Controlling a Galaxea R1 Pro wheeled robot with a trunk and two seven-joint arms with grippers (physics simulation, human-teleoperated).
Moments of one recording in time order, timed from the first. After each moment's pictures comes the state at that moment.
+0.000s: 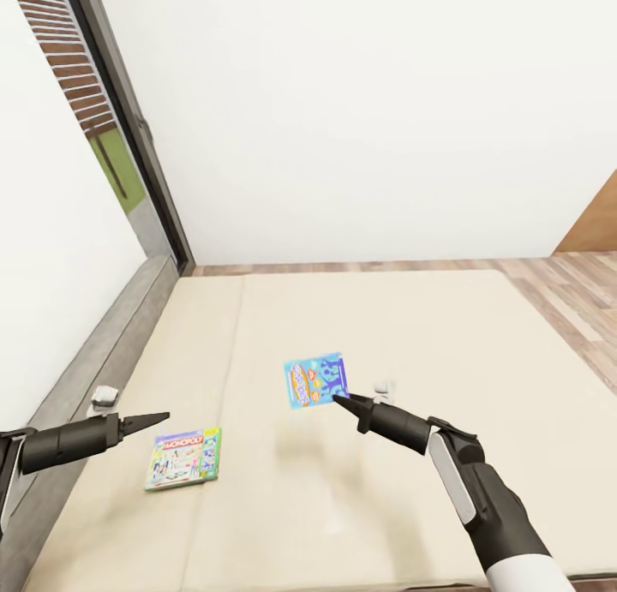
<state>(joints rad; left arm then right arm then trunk) -0.45 0.29 0.49 -1.27 -0.19 0.98 -1.56 -0.47 -0.02 0.03 -1.18 -0.35 0.51 0.89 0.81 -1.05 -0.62</state>
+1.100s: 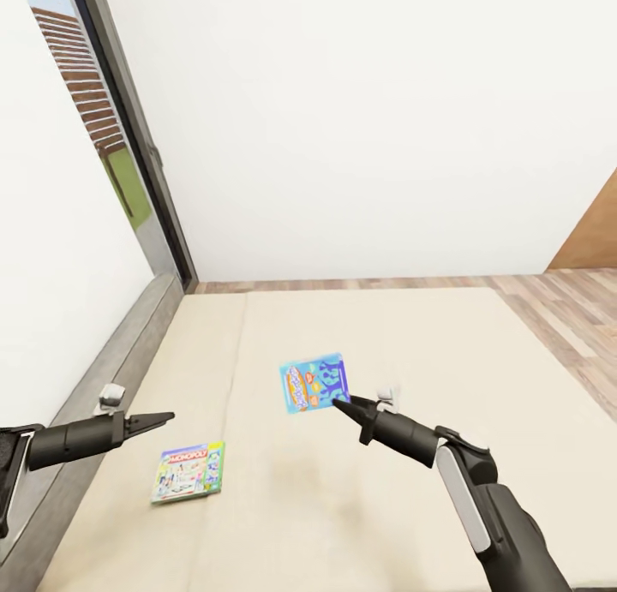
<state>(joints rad) -0.46 0.30 0.45 -1.26 -0.21 1.04 -1.56 -0.38 -0.02 0.03 -1.37 -0.34 0.52 0.88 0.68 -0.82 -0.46</state>
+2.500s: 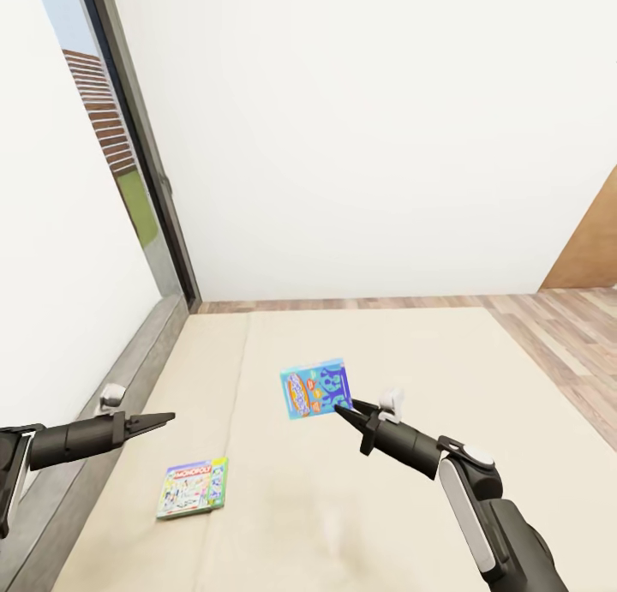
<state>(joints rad) -0.46 0.30 0.45 -1.26 -0.21 1.04 -1.56 -0.32 -0.02 0.03 -1.41 -0.29 0.44 0.87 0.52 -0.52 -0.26</state>
